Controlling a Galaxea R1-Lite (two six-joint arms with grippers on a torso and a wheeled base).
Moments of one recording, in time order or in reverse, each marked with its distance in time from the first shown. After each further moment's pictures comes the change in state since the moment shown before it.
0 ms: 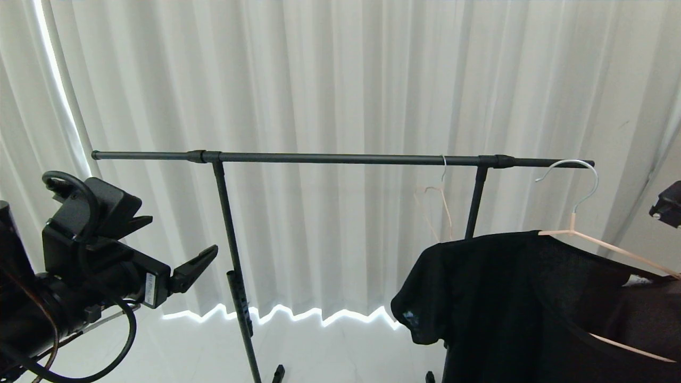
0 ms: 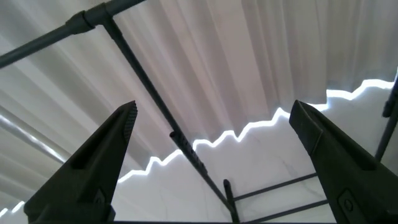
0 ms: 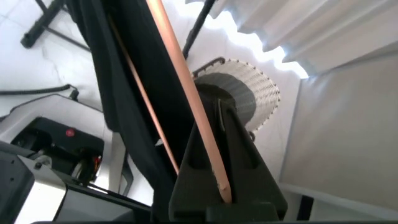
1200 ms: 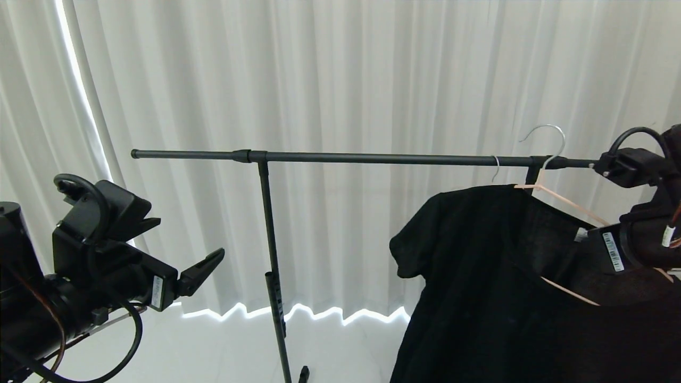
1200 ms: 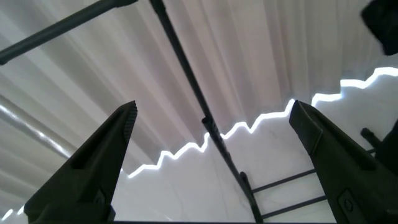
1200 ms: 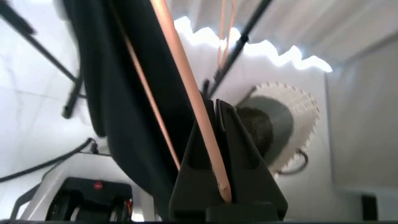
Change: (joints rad) left arm -0.037 0.010 0.001 0.001 0.013 0.002; right arm 0.036 0.213 -0.108 -0.147 -0.131 0.267
